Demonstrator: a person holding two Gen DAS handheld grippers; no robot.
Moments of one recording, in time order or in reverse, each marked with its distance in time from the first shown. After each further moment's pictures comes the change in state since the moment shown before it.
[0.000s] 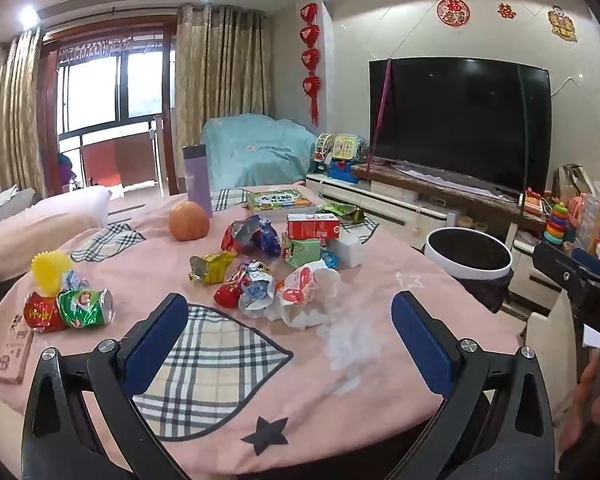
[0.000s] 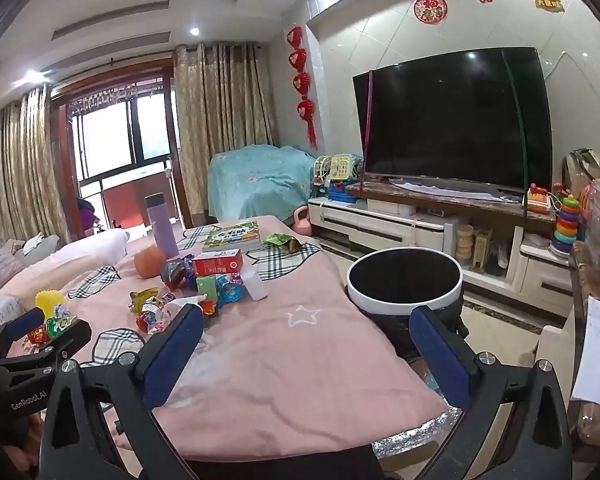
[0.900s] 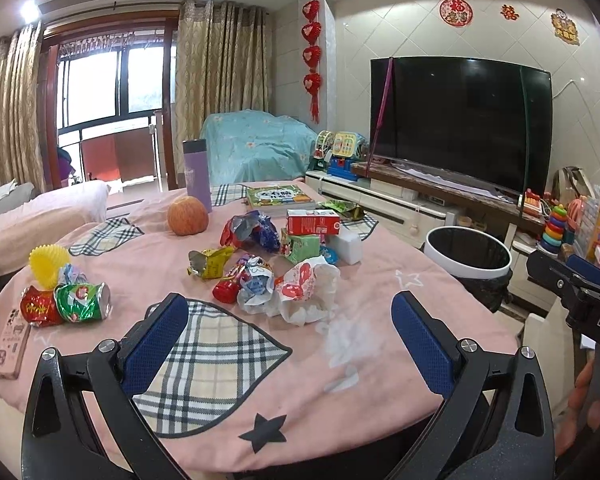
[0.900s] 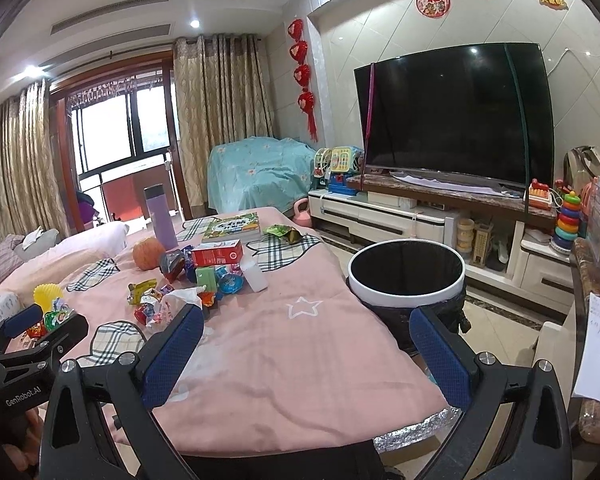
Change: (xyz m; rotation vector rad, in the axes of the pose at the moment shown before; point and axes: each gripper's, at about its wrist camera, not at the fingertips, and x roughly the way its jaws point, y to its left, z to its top) left arm 0.005 0.003 -0.003 -0.011 0.013 -0.009; right arm 0.004 0.001 0.000 -0.004 0.037 0.002
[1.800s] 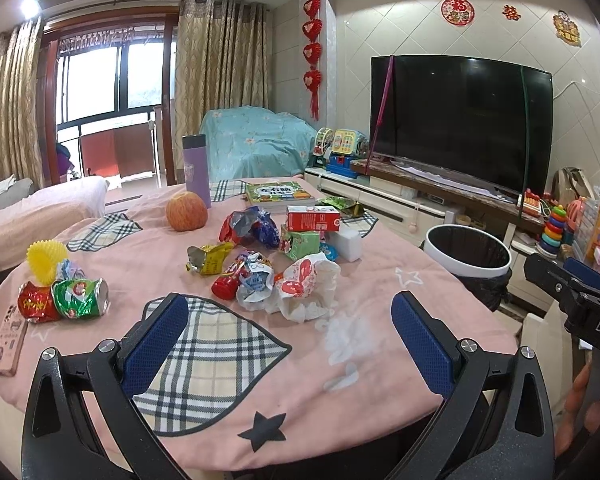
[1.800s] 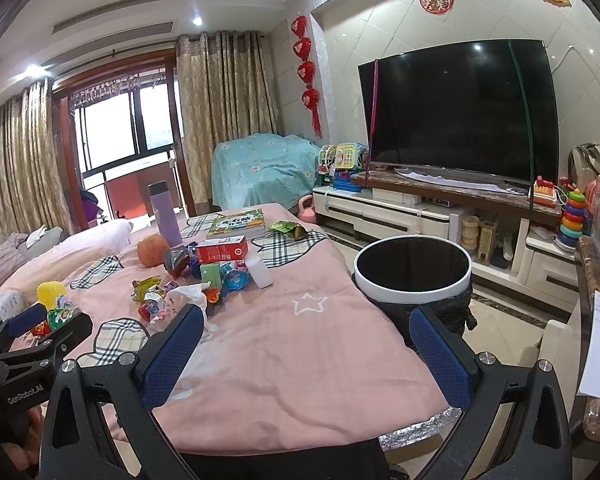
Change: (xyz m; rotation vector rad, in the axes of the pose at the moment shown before) left arm 0.003 0.003 -0.001 -0.010 0.013 -0.004; right arm 0.003 0.000 -0.002 -0.002 0.011 0.019
